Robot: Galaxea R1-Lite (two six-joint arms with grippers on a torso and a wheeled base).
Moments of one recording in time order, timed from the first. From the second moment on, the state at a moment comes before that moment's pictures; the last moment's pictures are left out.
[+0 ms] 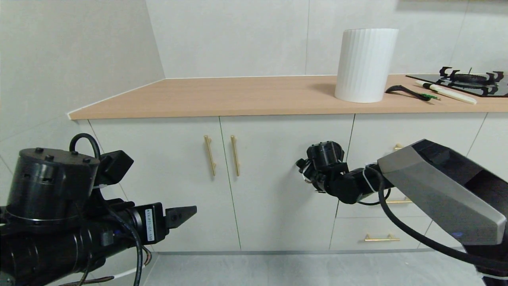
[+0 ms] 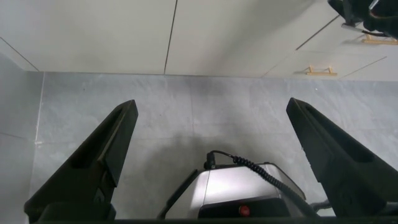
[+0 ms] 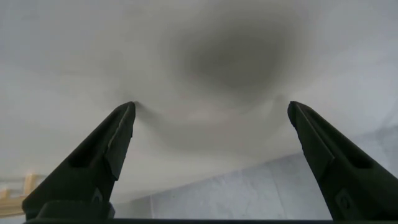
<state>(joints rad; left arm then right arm) -0.50 1.33 -0.67 -0.05 0.21 -0.47 0.50 2.43 -1.57 -0.39 -0.34 0.91</state>
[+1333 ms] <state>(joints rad) -0.24 0.25 -0.29 0.05 0.25 0.00 0.23 0.31 -0.30 -0.02 -0.31 0.18</state>
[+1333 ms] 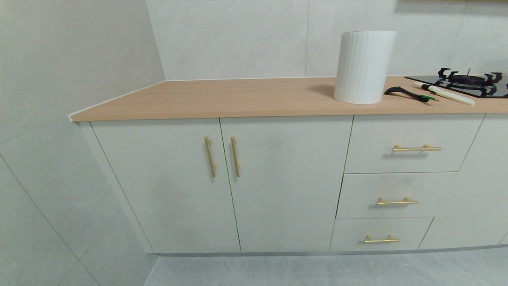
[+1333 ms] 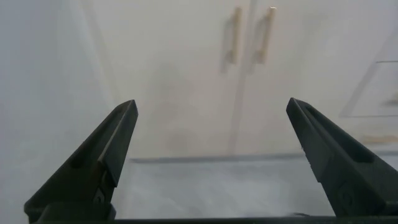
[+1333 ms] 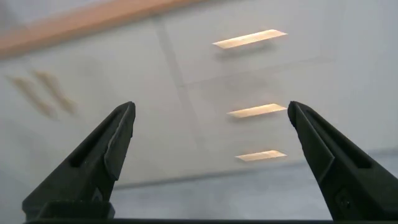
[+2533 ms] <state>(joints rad) 0.00 0.00 0.00 0.00 0.00 0.06 0.00 0.00 0.00 0.00 -0.04 -0.01</state>
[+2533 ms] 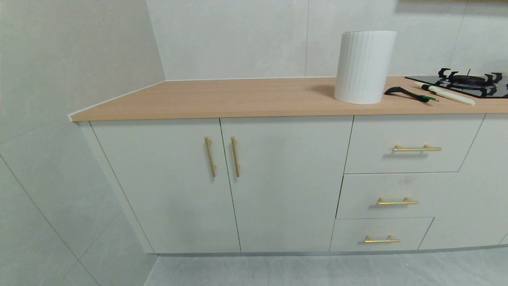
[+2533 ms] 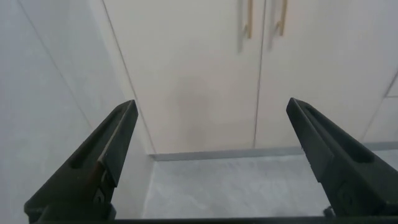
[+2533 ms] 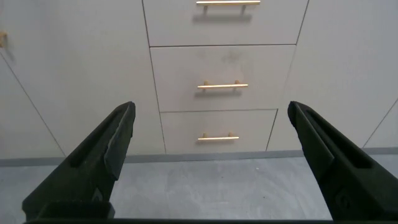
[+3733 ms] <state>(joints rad) 0.00 0.00 0.00 0.00 0.00 0.00 0.00 0.00 0.00 0.00 0.00 0.00</state>
